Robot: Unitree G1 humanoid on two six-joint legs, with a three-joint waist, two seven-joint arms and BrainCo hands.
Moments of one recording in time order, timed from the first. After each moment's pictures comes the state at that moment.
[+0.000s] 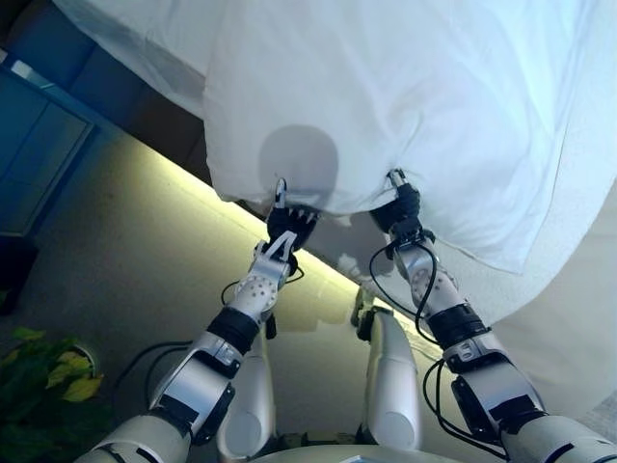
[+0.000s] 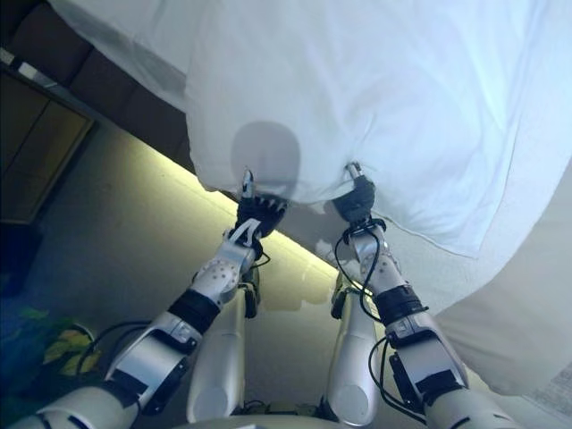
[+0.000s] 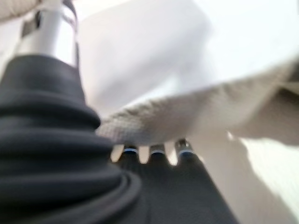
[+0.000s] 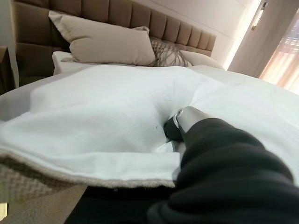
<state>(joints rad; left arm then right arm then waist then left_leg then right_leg) -0.65 0.11 -0.41 0.60 -1.78 -0.16 0.00 -0.59 -0.25 0.23 0.48 1.56 -0.07 0.08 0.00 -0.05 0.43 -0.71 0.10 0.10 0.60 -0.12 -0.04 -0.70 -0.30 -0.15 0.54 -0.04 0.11</state>
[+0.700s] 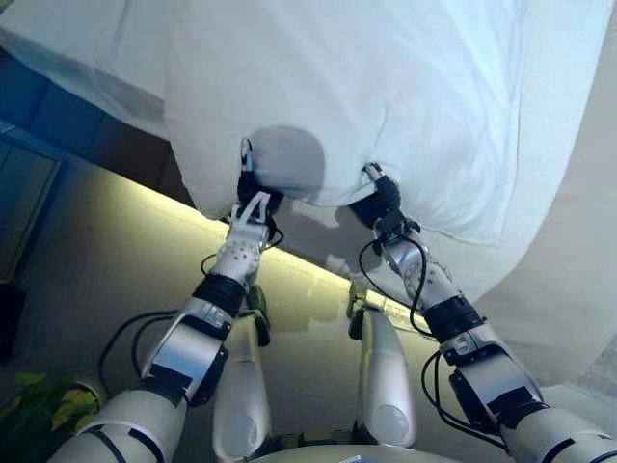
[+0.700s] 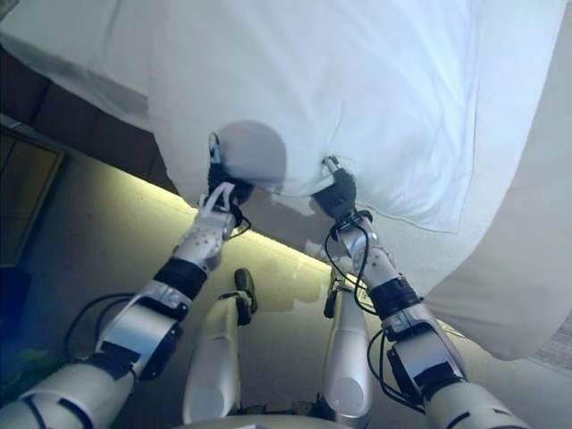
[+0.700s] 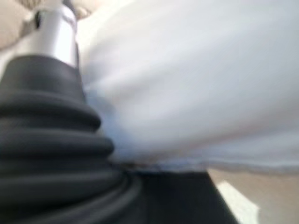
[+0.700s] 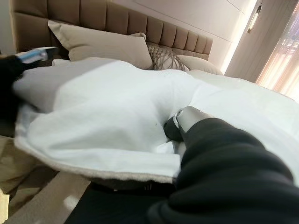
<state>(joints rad) -0.83 0.19 -0.32 0.77 -1.78 -0.18 0.03 -0.65 -0.25 0.30 0.46 1.56 0.02 0.06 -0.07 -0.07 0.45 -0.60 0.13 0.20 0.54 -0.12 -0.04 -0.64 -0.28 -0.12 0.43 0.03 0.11</state>
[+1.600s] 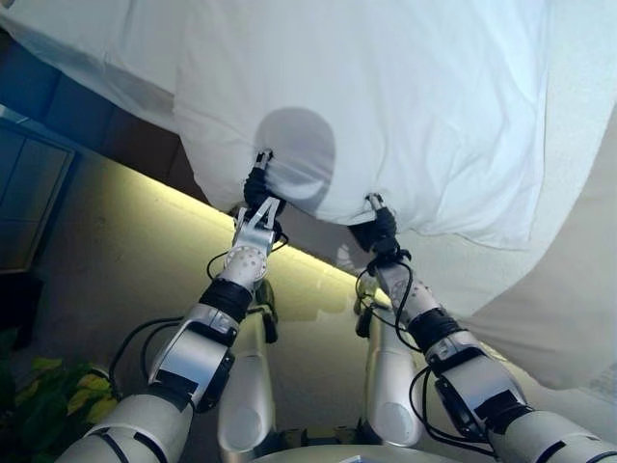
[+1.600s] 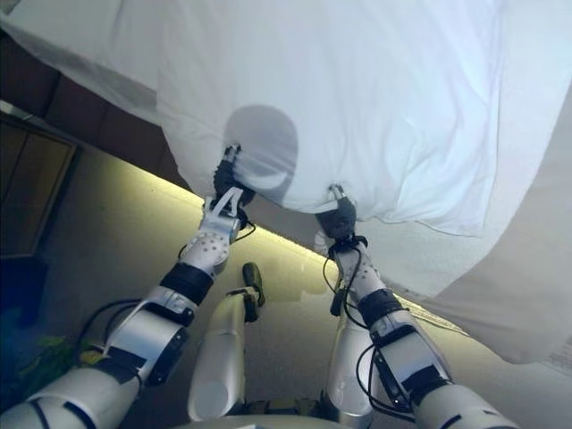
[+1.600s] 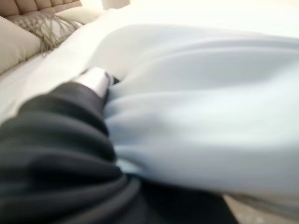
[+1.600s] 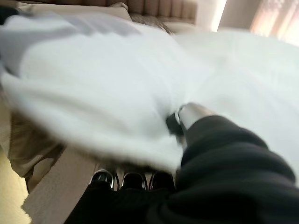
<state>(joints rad) -0.76 0.16 -0.29 0.68 -1.50 -0.16 -0.02 -0.64 -0.16 0.23 0.94 1.73 -0.04 0.34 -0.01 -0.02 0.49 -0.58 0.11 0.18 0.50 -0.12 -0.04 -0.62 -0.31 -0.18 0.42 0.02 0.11</state>
